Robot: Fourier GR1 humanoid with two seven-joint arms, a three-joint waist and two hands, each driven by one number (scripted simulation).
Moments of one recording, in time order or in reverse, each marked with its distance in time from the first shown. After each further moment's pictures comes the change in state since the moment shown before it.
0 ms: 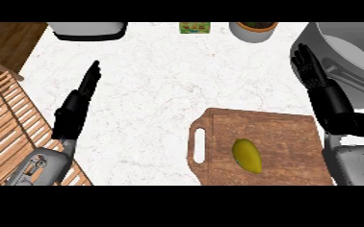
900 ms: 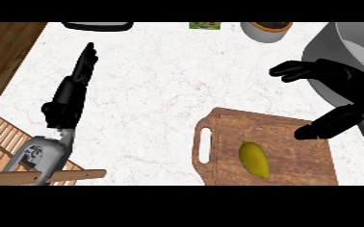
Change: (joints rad) left arm -0.075 0.013 0.010 -0.057 0.018 0.051 -0.012; right arm -0.239 -0.289 0.127 0.122 0.027 0.593 -0.504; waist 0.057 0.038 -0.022
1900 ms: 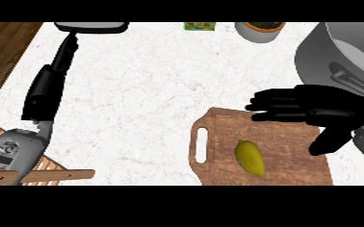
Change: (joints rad) left arm -0.033 0.101 0.044 -0.043 -0.117 -0.039 0.069; right arm -0.051 -0.234 0.380 -0.084 0.424 -0.210 -0.141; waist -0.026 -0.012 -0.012
